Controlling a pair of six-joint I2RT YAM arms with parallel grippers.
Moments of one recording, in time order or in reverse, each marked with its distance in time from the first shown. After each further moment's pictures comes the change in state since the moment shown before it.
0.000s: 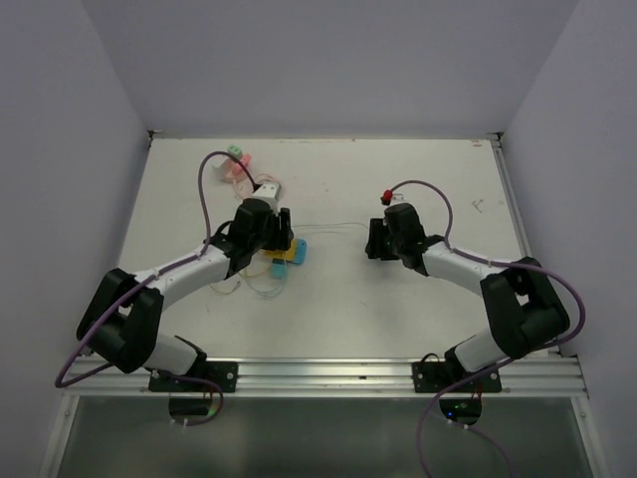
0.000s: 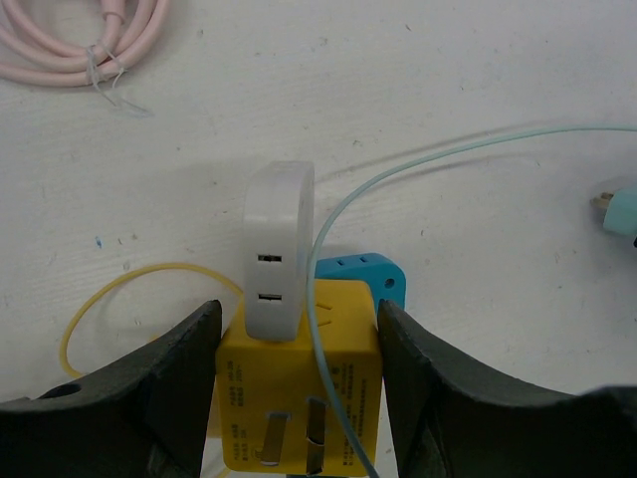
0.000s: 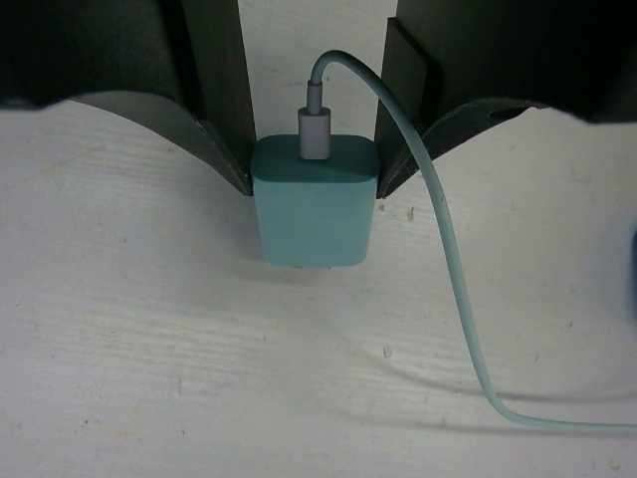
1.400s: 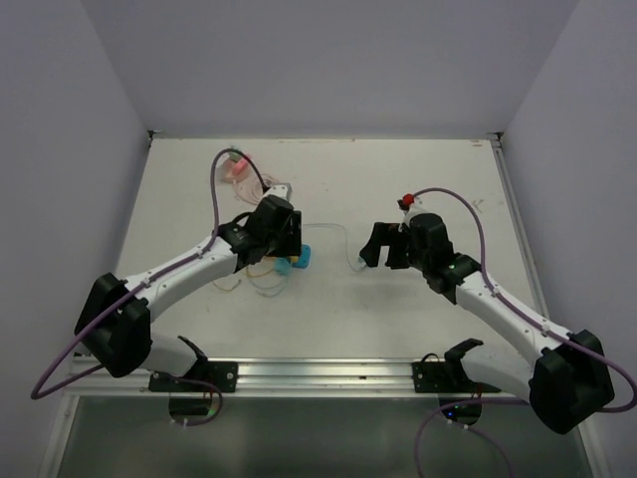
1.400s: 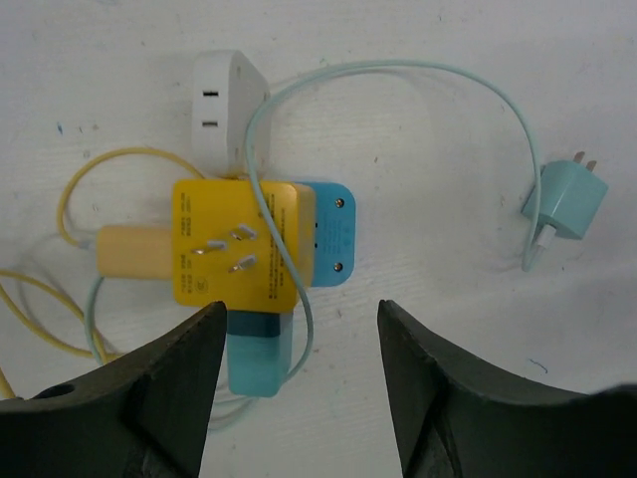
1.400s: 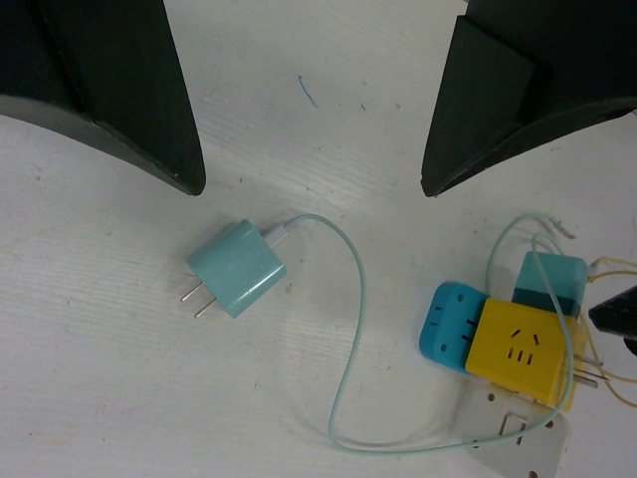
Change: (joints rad) left arm -0.122 -0.018 0.223 -0.442 -0.096 -0.209; right arm 0.017 -0.415 -0.095 -0.127 -0.142 0.069
